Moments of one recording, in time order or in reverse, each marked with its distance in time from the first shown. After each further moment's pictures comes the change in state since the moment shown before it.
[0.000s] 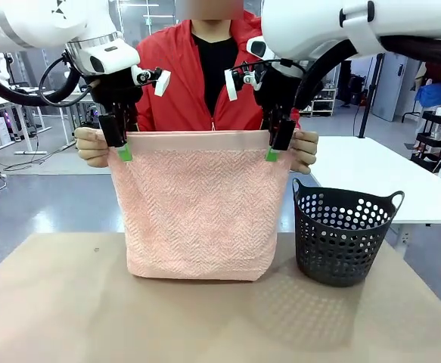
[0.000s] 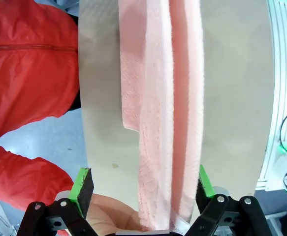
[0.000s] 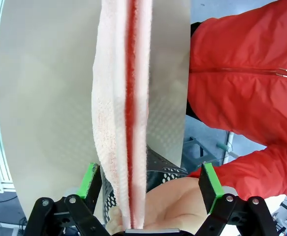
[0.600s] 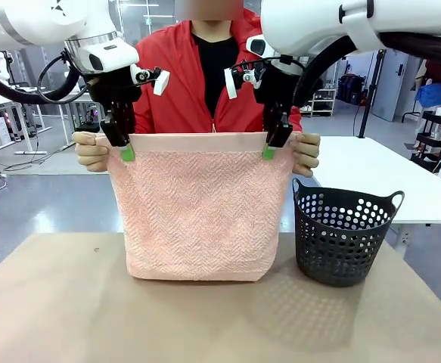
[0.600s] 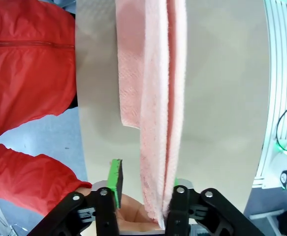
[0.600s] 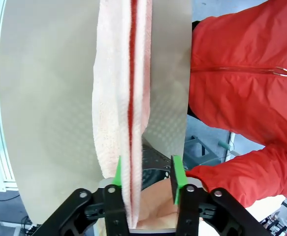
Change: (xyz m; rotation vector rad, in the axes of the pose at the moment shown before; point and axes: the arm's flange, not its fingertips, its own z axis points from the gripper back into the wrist) left arm -0.001 0.000 0.005 -0.017 0.007 0.004; right arm 0.002 0.000 0.006 0.007 0.006 -0.005
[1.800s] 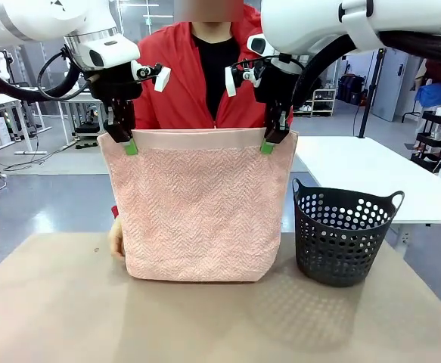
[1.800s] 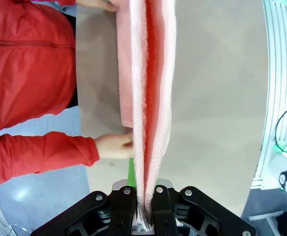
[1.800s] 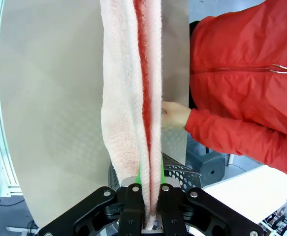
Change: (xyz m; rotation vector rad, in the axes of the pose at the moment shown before) left arm 0.003 -0.001 0.005 0.002 -0.005 0.004; right arm 0.000 -0.001 0.000 0.000 -0.003 -0.043
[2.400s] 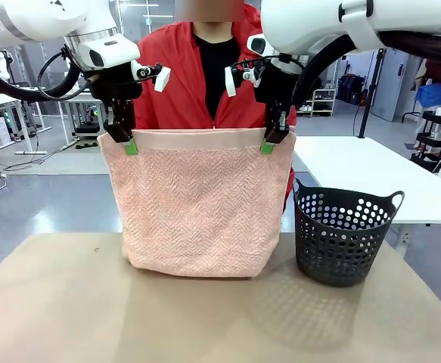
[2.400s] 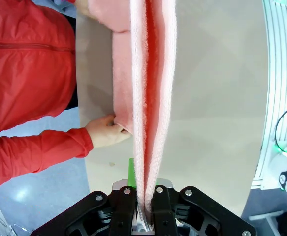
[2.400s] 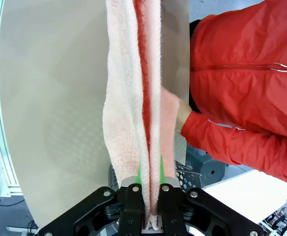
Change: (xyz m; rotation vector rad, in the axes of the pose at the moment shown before) left arm 0.000 0.000 0.000 0.000 0.000 0.000; right arm 0.000 0.000 0.000 0.000 0.000 0.000
